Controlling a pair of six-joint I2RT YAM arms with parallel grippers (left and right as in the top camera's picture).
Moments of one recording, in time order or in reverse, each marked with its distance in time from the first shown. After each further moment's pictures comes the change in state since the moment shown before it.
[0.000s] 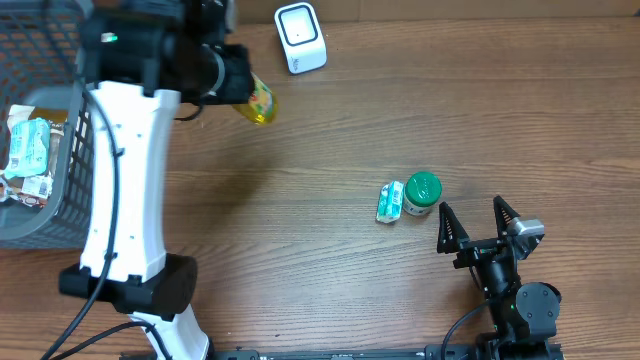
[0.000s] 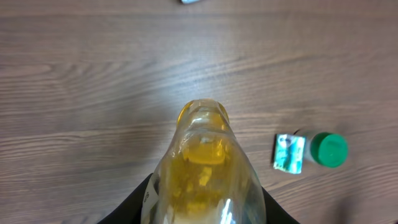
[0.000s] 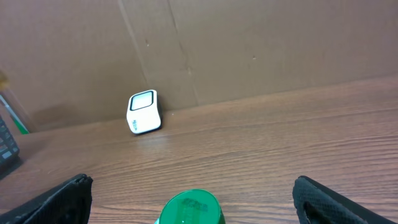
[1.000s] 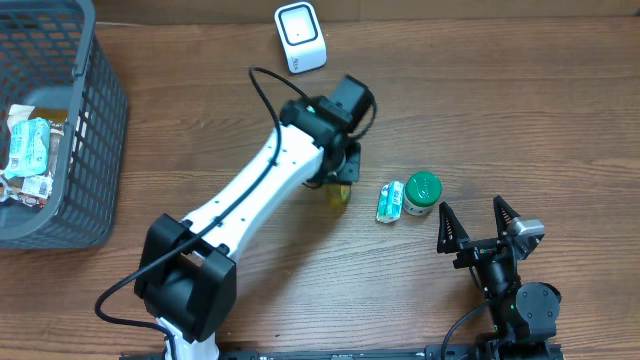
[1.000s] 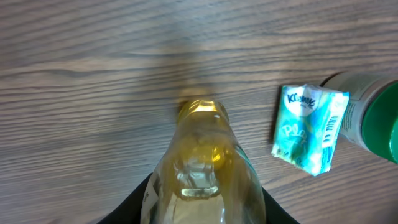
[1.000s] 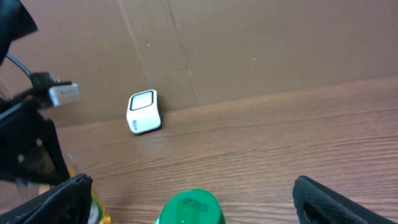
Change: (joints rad) left arm -0.411 0.001 -0.761 0.523 -0.126 -0.301; right arm 0.000 0.000 0.000 -0.001 0.000 0.000
